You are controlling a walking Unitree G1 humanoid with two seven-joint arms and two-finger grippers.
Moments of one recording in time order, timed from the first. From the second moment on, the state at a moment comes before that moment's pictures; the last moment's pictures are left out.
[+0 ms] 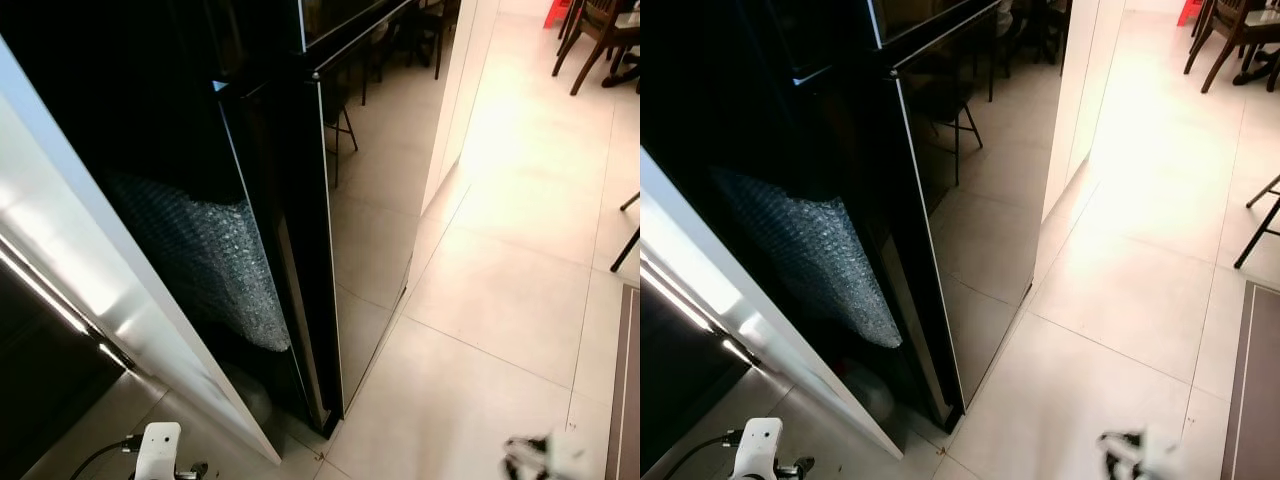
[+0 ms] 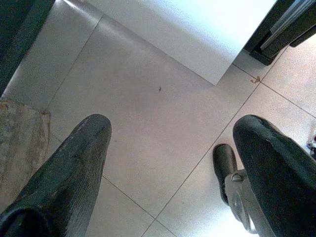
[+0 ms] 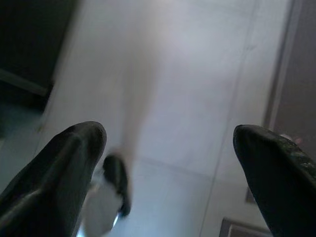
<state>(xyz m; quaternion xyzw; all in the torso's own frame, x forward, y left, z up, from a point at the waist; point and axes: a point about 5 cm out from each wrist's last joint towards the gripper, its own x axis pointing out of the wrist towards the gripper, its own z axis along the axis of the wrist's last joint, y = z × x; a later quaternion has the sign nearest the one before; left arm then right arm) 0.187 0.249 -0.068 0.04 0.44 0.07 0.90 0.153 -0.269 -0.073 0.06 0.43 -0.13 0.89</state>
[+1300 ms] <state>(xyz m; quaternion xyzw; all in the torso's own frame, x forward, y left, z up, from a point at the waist) 0.185 0.239 -0.073 0.03 0.45 0.05 0.89 0.119 -0.239 -0.097 0.08 0.48 -0.13 0.86</state>
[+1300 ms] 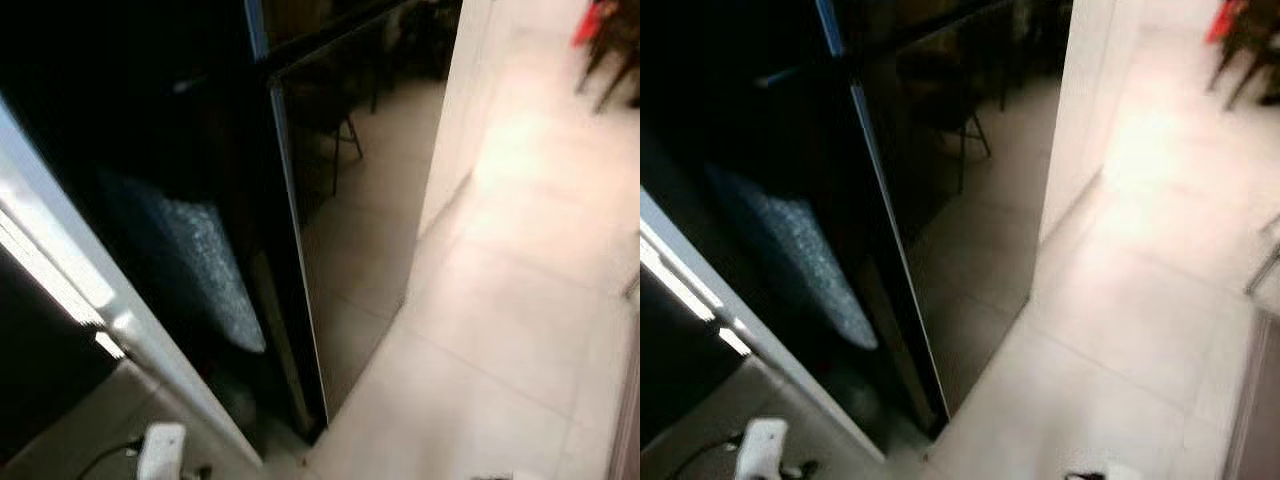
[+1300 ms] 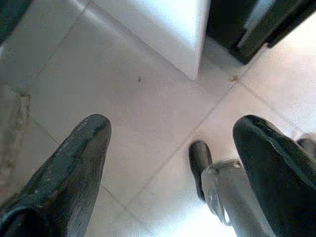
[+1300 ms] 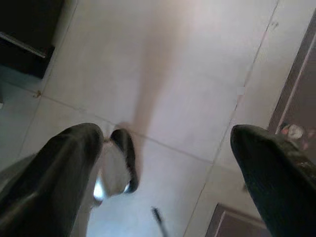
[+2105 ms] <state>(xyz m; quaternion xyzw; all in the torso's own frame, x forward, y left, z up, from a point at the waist) 0.181 0.243 -0.073 0.03 0.45 0.05 0.89 0.120 -0.237 -0.098 0.08 0.48 -0.14 0.86</state>
